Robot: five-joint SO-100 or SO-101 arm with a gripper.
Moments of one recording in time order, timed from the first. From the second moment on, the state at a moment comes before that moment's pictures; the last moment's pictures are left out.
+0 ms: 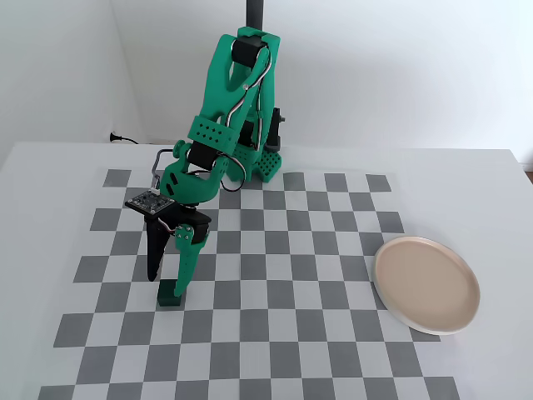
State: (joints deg) arm 24.9 105.6 142.6 3.9 -83.0
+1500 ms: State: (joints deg) arm 25.1 96.1 142.0 -6.5 -88.1
